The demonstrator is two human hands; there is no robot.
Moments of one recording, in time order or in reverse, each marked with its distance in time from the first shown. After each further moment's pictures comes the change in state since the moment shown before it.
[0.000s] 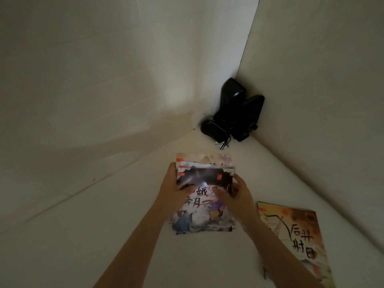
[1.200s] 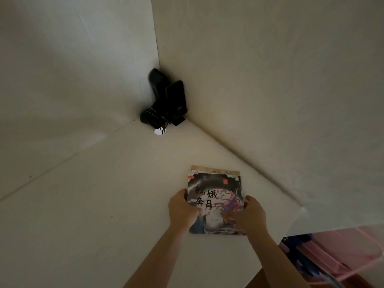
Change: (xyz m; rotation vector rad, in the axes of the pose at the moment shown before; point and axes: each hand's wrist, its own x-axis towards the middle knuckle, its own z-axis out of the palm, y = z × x) left_hand -0.098 0.015 0.216 0.096 -0.042 -0.290; right_hand -0.097 0.125 -0.175 -0.151 0.216 0.403
